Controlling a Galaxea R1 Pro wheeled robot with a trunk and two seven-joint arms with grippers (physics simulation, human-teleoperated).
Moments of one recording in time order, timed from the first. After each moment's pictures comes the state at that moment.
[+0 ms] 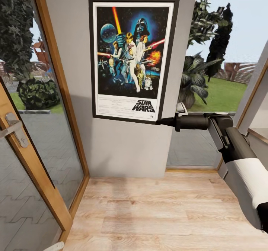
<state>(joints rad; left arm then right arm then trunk) -0.39 0.19 0.39 -0.04 0.06 -0.19 -0.17 -1.07 -0.26 0.15 -1.11 -0.25 0.67 1.30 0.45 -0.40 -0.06</state>
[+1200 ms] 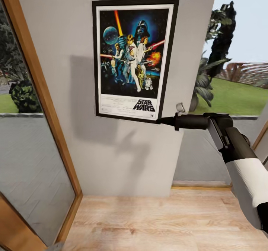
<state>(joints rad) -0.39 0.19 0.39 -0.04 0.06 -0.18 -0.17 -1.07 -0.26 0.15 -1.11 -0.25 0.68 1.24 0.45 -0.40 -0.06</state>
